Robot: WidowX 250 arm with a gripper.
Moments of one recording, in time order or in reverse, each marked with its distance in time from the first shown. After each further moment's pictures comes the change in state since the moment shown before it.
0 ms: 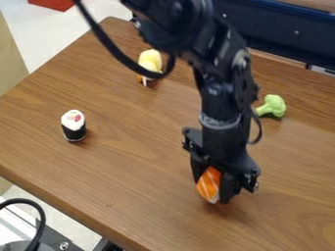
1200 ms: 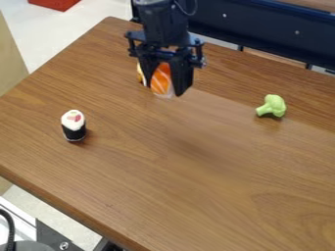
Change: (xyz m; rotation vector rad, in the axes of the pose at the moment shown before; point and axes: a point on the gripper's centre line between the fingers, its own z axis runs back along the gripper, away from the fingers) arm 0.030 0.105 0.086 -0.055 -0.065 0.254
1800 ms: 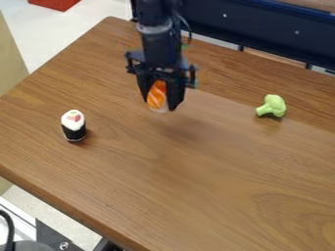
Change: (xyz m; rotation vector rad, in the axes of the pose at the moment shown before) arm 0.014 0.014 -0.049 0.095 0.008 0.023
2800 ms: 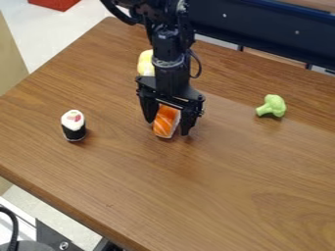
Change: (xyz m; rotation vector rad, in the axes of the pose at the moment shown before) arm 0.000 -0.001 -0.039 0.068 0.000 -0.001
